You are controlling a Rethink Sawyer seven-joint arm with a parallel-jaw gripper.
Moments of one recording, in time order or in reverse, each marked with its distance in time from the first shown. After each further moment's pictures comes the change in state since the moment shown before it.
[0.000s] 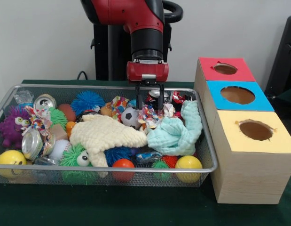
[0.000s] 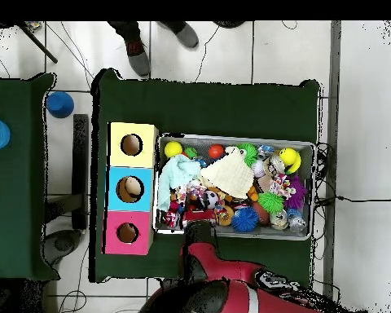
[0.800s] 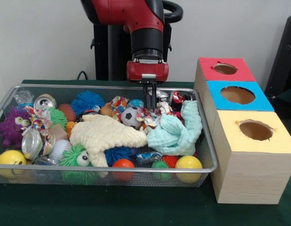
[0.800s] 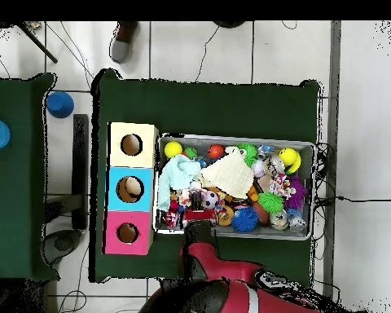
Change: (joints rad) arm 0.000 0.000 0.000 0.000 0.000 -0.007 0.000
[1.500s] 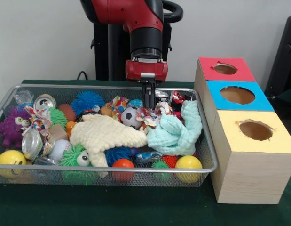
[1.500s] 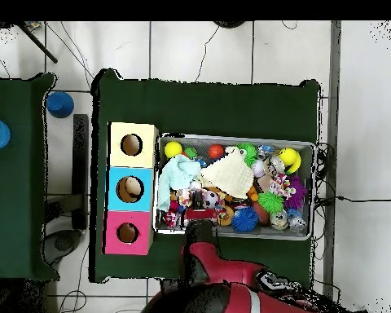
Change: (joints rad) arm -0.005 -0.015 -0.001 0.000 -0.003 0.001 0.000
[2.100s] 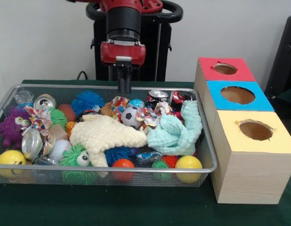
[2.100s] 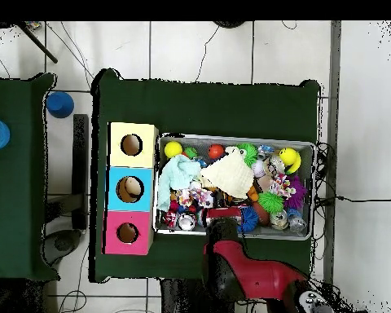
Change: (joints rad) arm -0.158 -0.225 0.060 0.009 -0.144 0.291 0.001
